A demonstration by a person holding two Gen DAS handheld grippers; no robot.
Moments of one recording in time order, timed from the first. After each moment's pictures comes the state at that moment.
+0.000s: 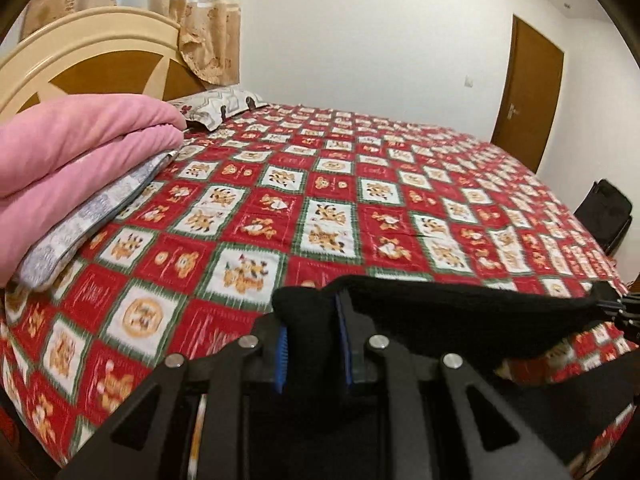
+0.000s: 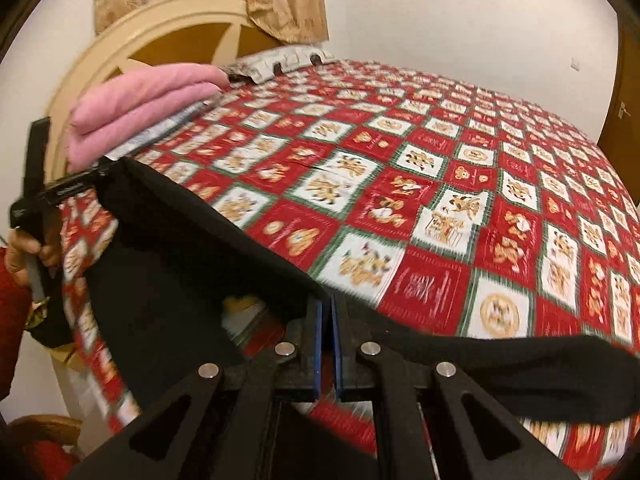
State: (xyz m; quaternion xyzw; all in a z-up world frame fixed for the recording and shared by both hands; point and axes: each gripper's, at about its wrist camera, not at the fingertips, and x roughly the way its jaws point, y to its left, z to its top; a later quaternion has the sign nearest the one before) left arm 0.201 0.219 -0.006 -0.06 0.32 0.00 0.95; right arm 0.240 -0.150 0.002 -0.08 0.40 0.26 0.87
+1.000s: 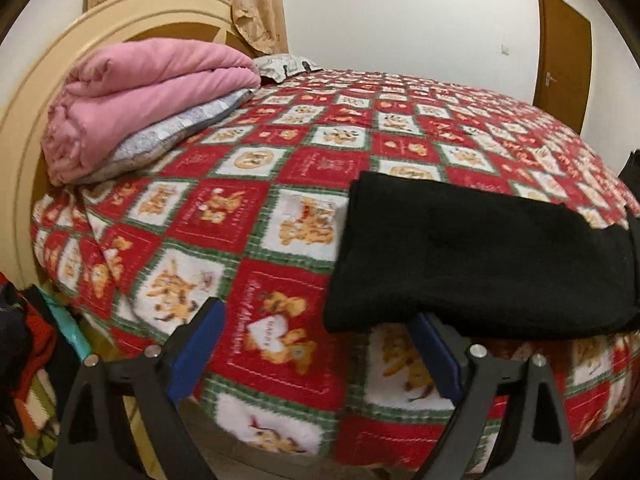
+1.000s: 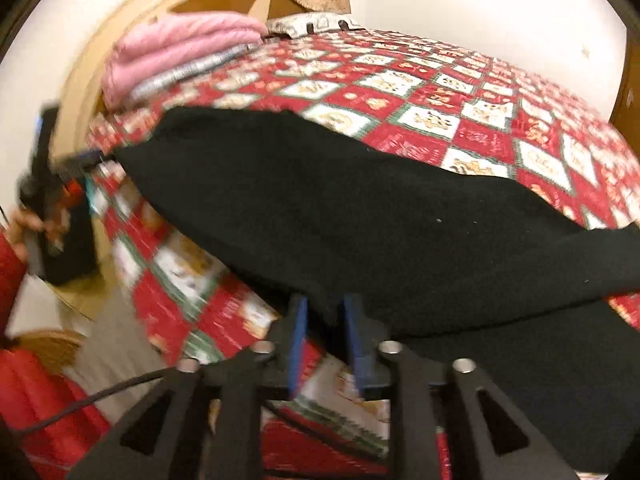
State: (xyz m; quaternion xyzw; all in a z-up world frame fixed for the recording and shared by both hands) left arm 0.059 0.248 -0.093 -0.02 0.36 0.10 0.93; right arm 0.085 -0.141 -0.080 -0.07 0.44 0.28 0.85
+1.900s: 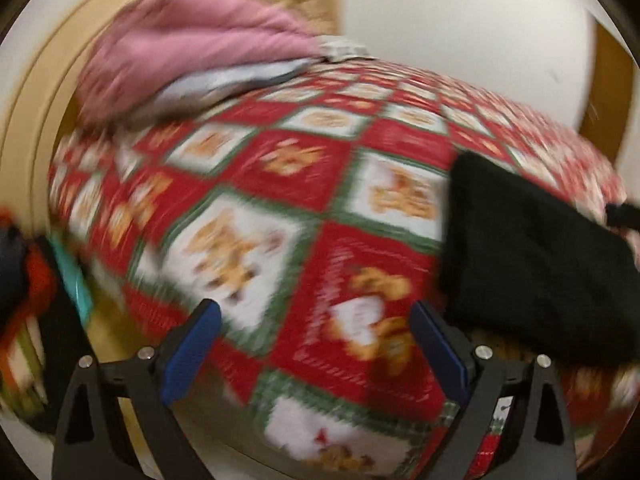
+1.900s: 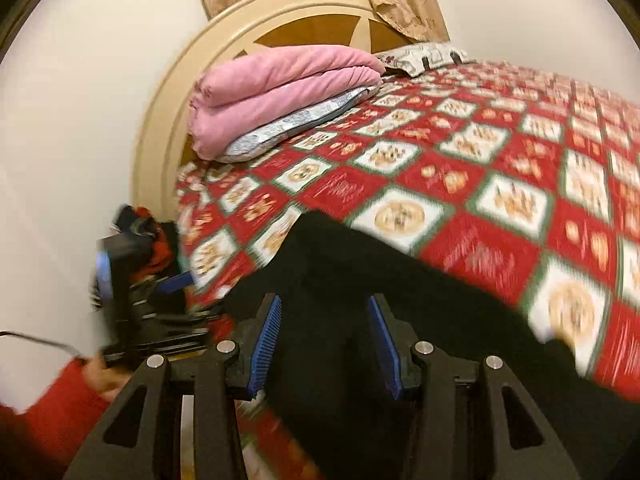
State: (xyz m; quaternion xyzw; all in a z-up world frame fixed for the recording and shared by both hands) left arm 0.057 0.311 -0.130 -0.13 0.37 0.17 0.90; right arm 0.177 0.083 -0.046 -0.03 0.38 0.44 0.81
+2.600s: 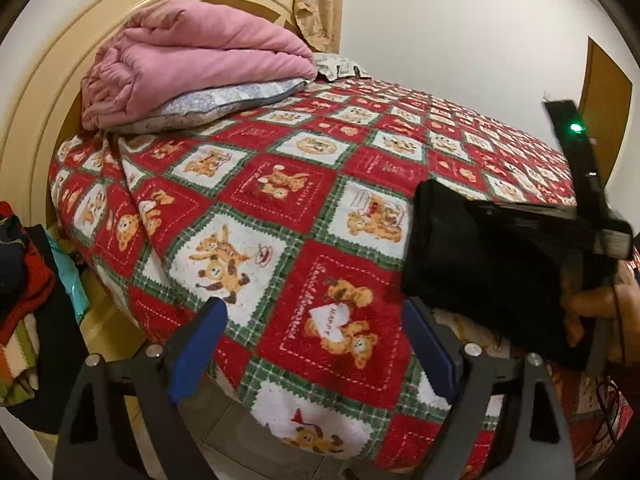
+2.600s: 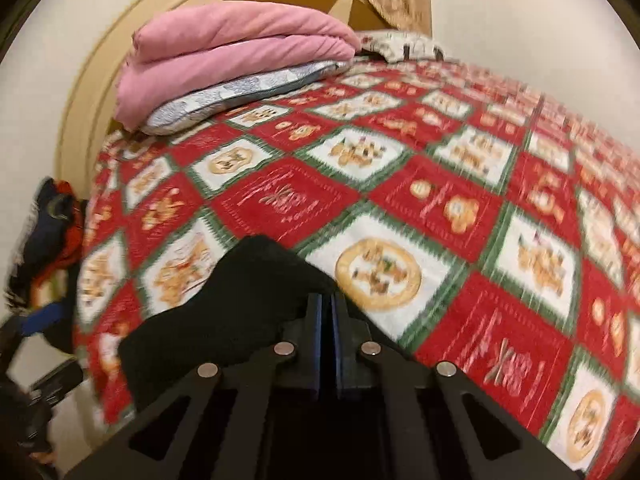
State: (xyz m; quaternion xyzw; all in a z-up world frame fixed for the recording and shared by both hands) left arm 0.043 0.289 -0.104 -0.11 0.34 0.14 0.92; right arm 0.238 0.172 -0.091 -0.13 0.39 0.36 0.84
